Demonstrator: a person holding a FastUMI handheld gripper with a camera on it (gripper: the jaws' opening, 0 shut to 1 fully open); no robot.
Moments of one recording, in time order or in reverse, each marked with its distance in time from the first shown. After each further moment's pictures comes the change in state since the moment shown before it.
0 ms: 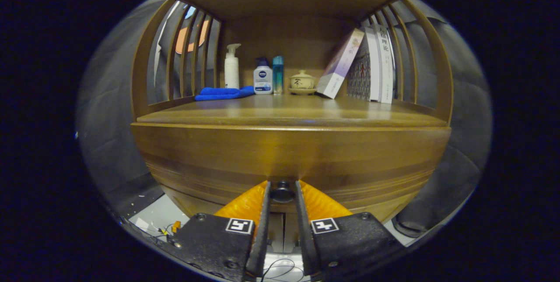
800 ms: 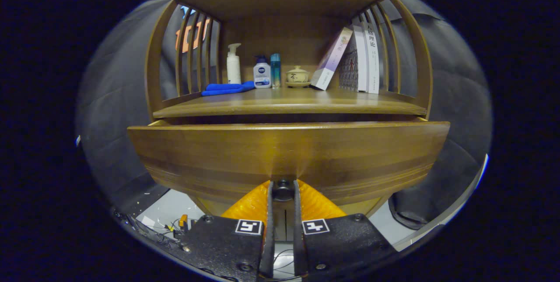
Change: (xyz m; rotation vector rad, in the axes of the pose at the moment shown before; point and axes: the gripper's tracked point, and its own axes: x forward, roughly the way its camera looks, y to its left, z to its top) arm -0.065 -0.002 -0.029 -0.017 0.031 -0.002
